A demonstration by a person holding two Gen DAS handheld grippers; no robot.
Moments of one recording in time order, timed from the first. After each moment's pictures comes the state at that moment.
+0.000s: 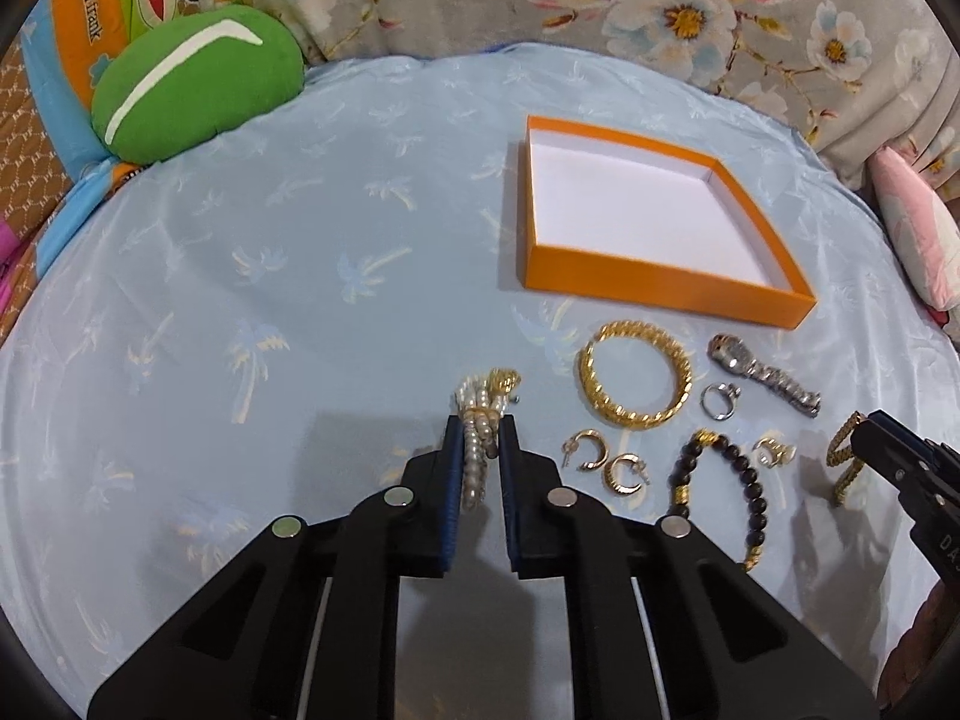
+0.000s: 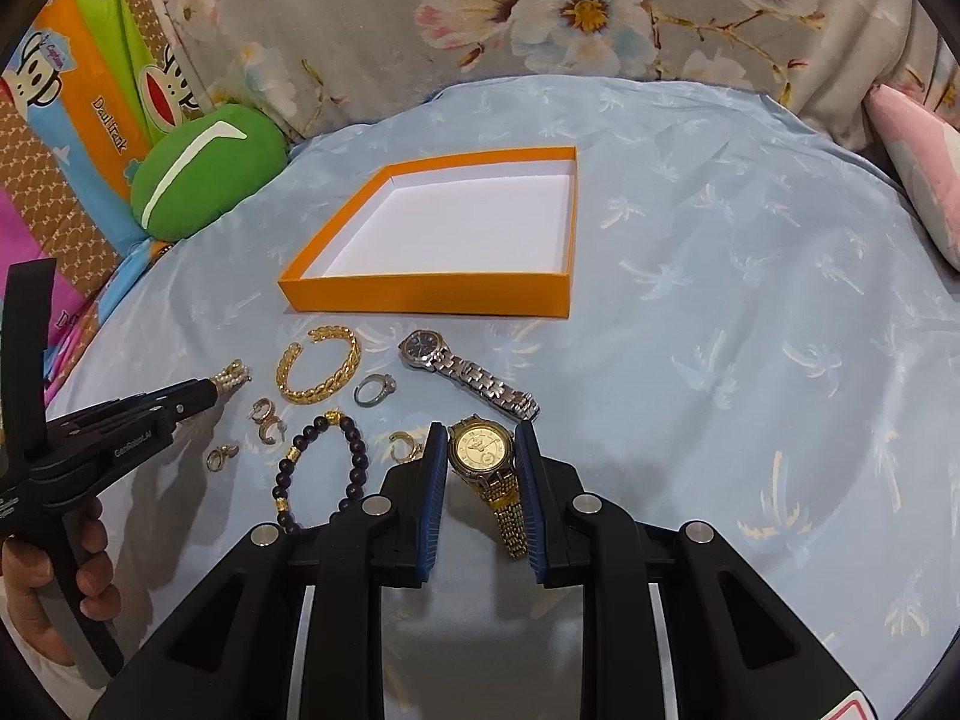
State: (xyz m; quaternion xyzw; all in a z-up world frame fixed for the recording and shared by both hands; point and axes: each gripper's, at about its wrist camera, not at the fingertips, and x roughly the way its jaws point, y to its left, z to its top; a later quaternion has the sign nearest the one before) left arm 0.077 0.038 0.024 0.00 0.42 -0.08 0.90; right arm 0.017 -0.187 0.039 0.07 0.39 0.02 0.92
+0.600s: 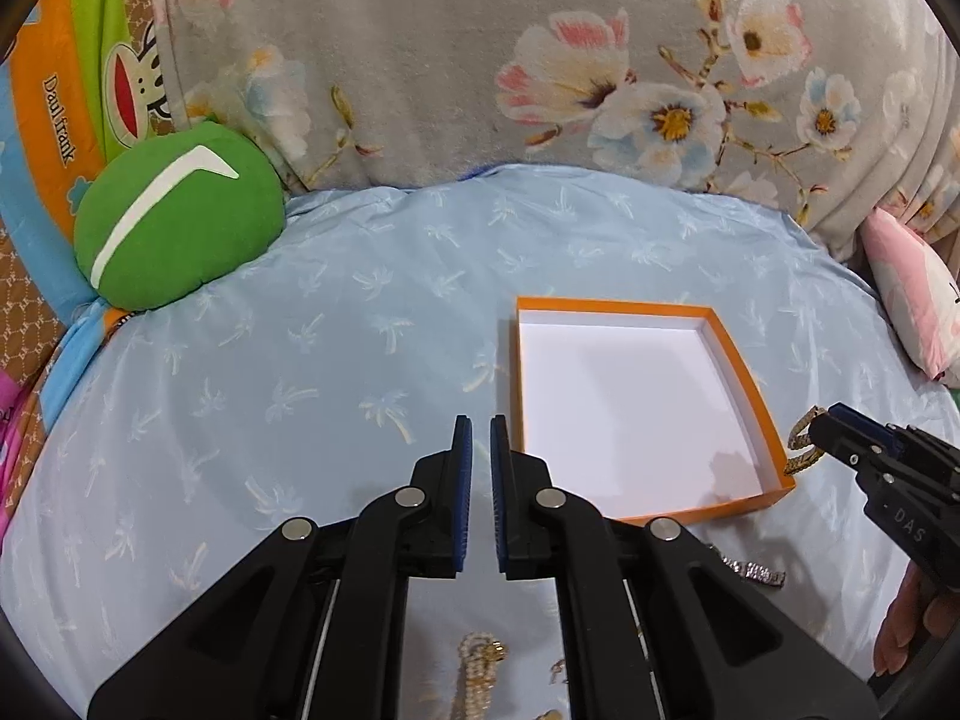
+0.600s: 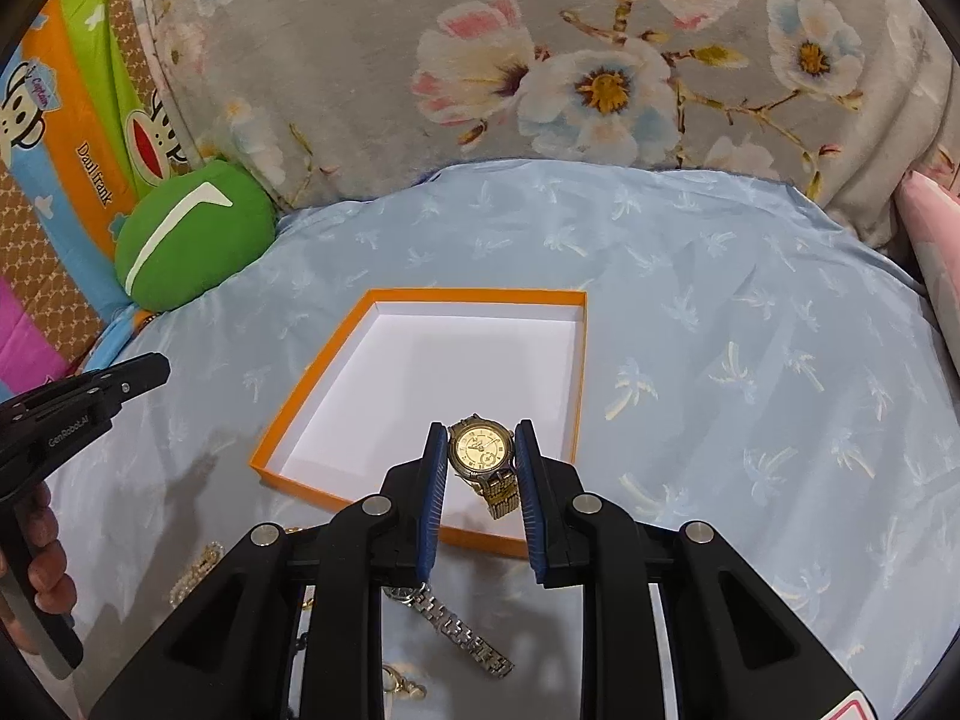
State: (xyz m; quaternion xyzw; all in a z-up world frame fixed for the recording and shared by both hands) left arm 0.148 0.030 0.106 0.03 0.35 -0.09 0.93; right arm 0.111 -0.197 0.088 0.05 0.34 0.03 0.94
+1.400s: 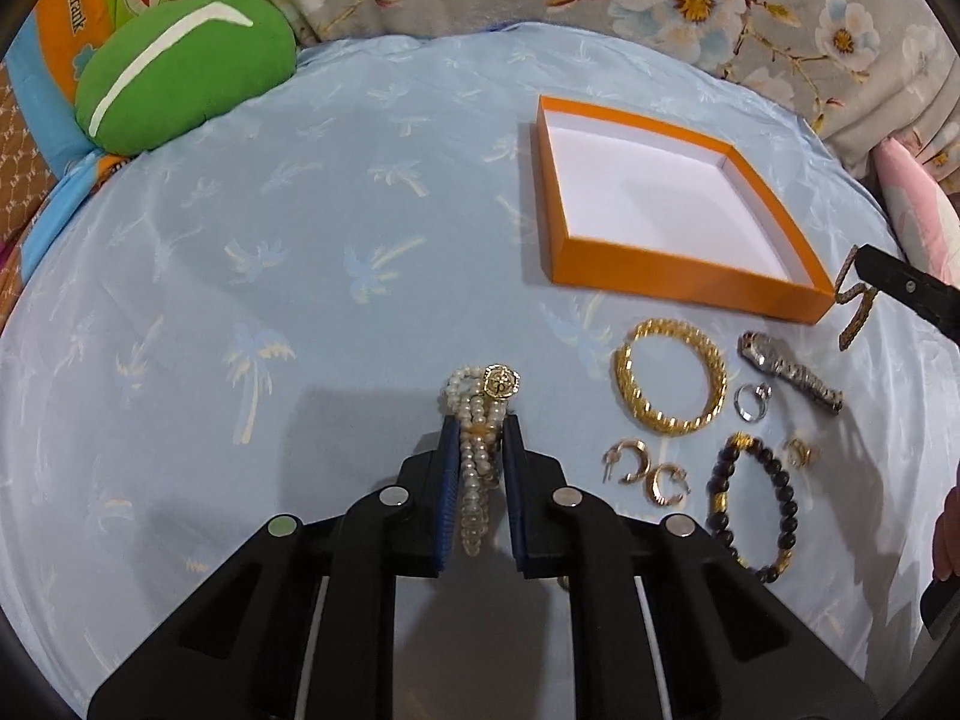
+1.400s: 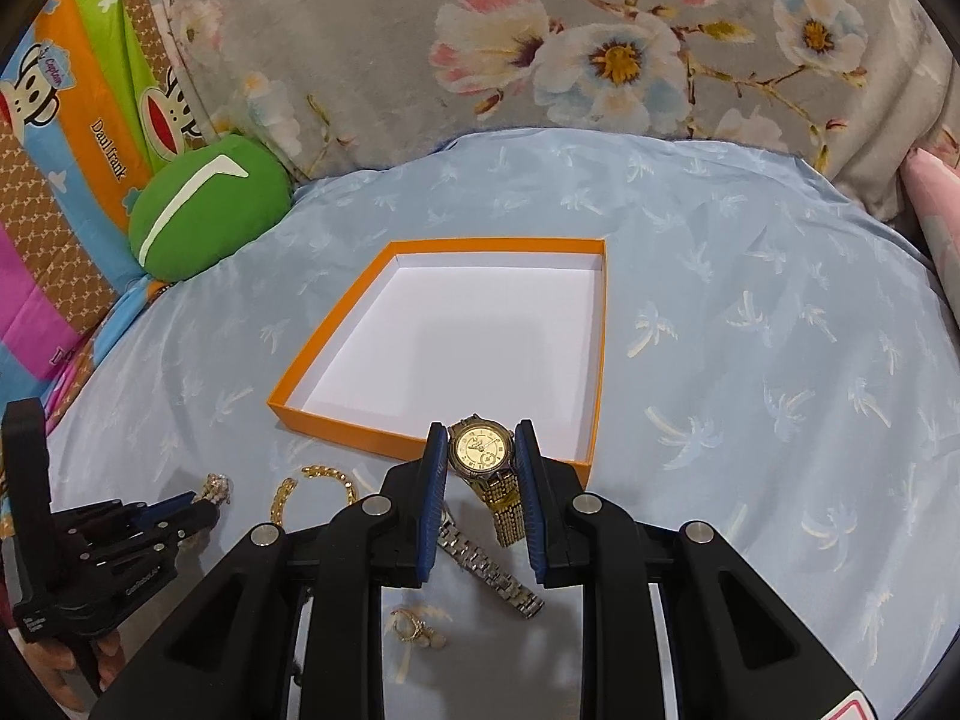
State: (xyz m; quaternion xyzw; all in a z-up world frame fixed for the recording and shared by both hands) left arm 0.098 0.050 0.015 0.00 0.45 -0.09 0.89; right arm 0.094 -0.189 0.070 0.05 0.36 0.04 0.93
